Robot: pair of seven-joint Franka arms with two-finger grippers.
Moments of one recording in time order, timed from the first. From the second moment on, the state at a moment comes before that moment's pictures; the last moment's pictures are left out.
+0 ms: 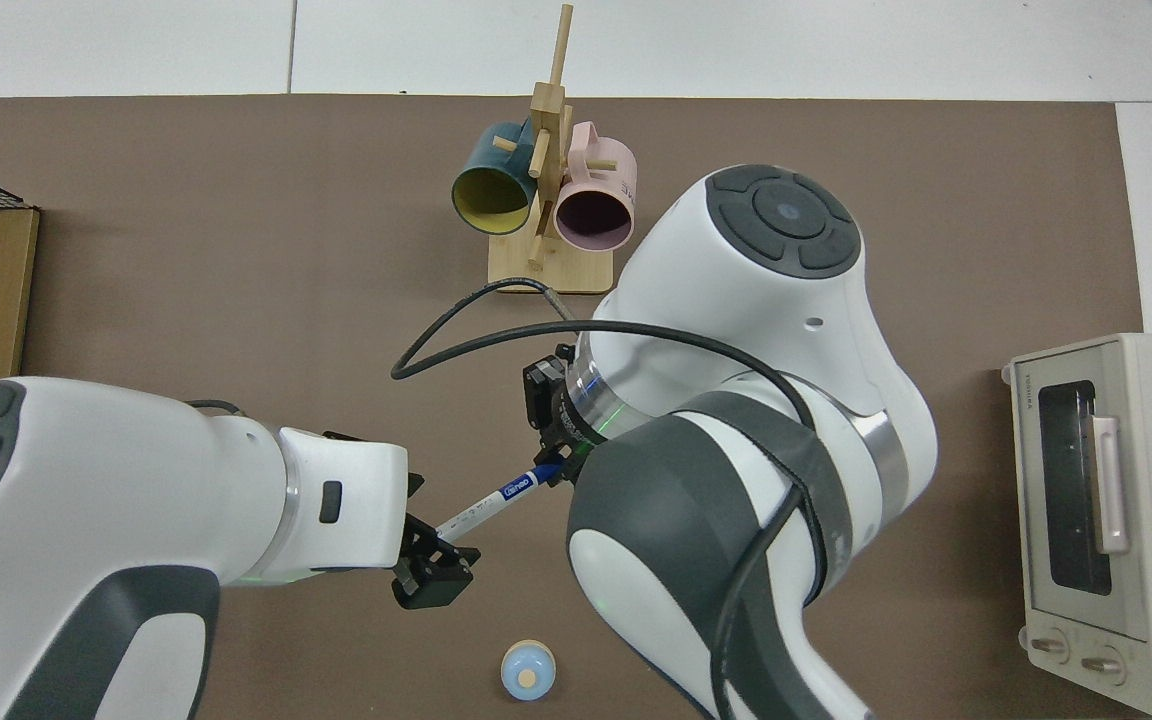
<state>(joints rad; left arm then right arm) -0.13 -0.25 -0.27 -2.01 -0.48 1.75 0.56 0.48 0.26 0.07 -1.45 0.40 1.61 1.55</state>
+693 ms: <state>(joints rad) -0.13 -0.26 -0.26 -2.01 -0.52 1.75 0.55 0.48 0.26 0.07 -1.44 0.40 1.62 1.58</state>
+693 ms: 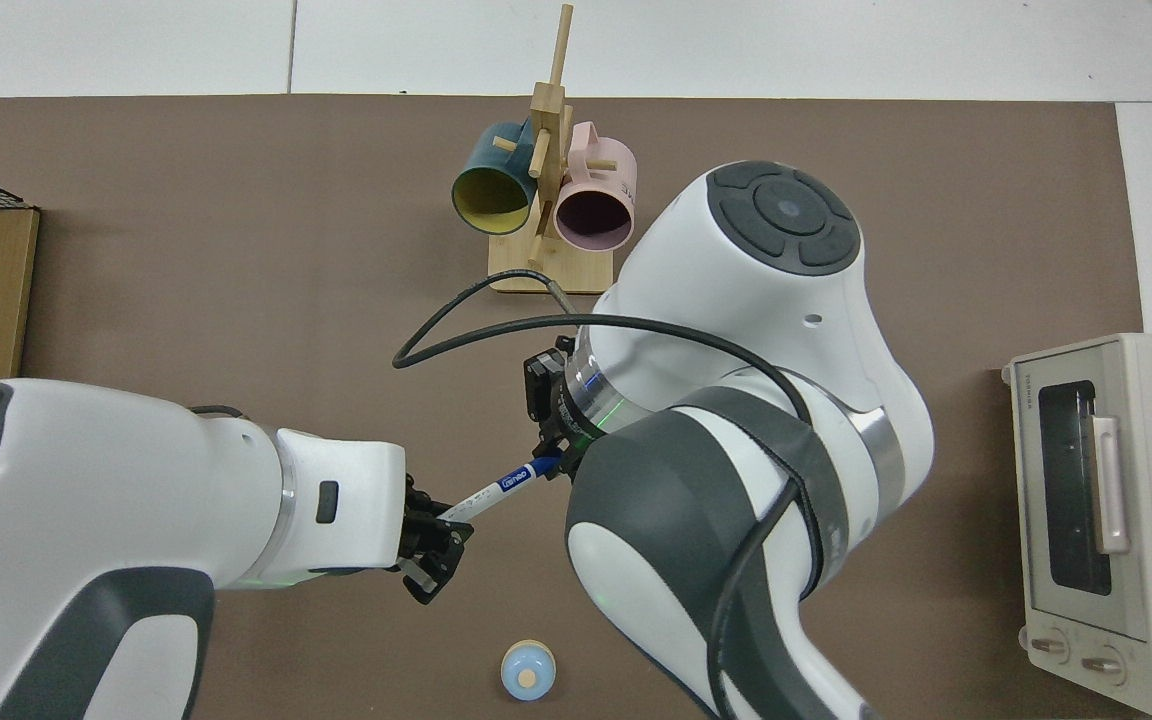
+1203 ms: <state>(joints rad) -0.12 -0.26 -0.26 -2.01 -0.52 1.76 0.55 0.47 0.25 0.06 -1.42 0.42 1.68 1.58</state>
